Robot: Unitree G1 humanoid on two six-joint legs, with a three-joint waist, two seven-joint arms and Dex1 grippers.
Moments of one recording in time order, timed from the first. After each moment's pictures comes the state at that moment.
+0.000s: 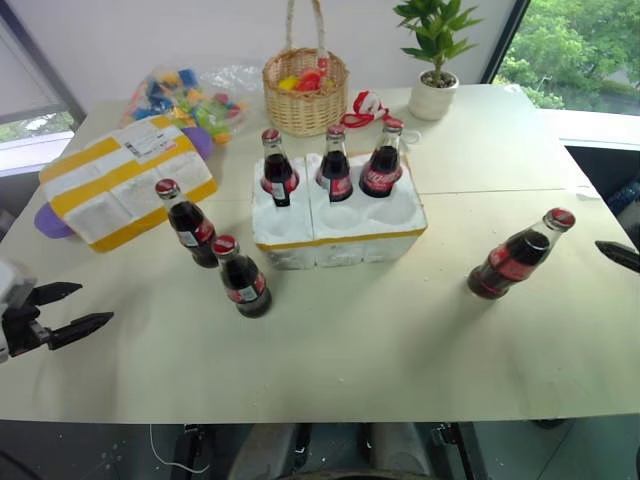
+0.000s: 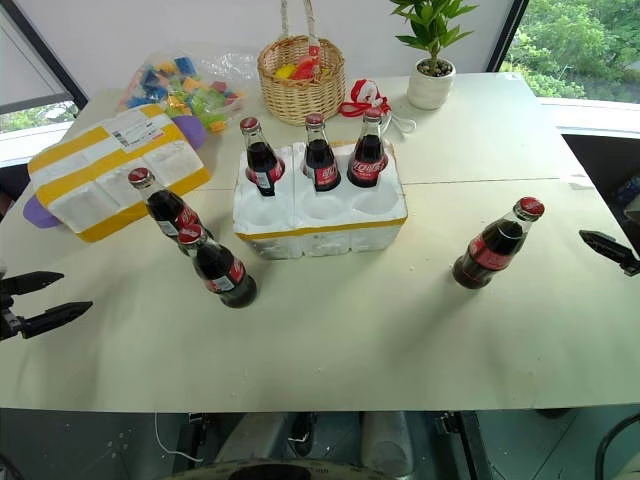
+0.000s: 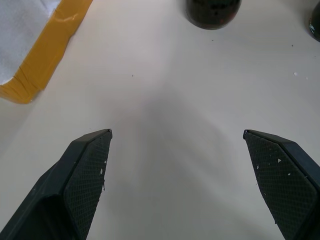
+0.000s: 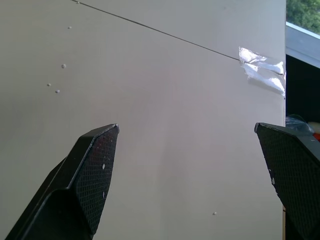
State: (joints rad) left arm 0.22 1.02 0.60 0.11 -0.43 0.35 -1.18; right arm -0.60 -1.17 -0.32 1.20 0.18 -0.15 1.13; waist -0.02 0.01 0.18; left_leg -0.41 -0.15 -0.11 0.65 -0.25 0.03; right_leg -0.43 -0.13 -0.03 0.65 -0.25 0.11
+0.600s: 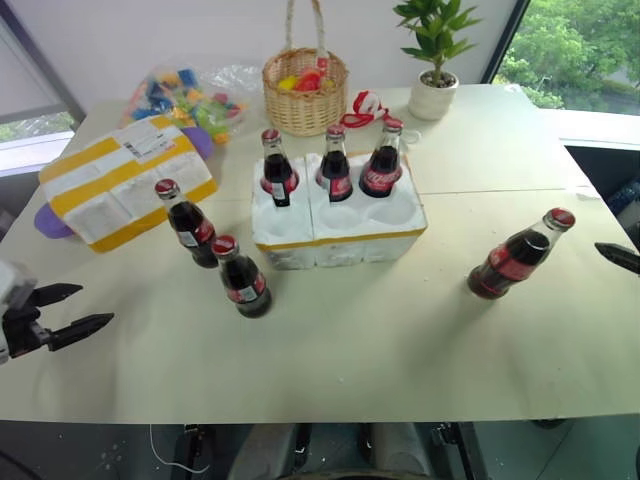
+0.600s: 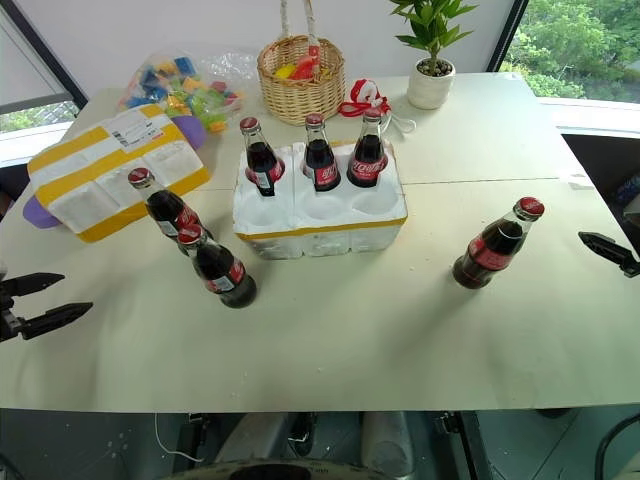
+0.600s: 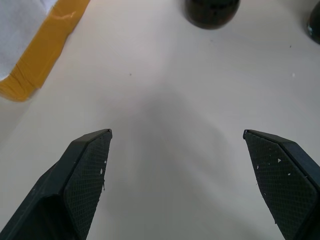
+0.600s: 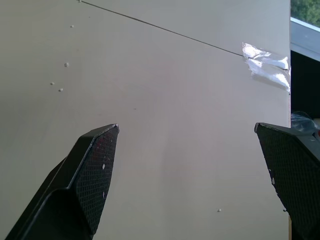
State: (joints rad) left arm 0.18 1.01 0.61 0.11 -0.47 0.40 -1.17; right arm -0.60 -1.17 -0.32 1.20 0.18 -0.12 1.15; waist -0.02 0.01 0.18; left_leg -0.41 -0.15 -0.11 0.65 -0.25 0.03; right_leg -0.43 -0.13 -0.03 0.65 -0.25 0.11
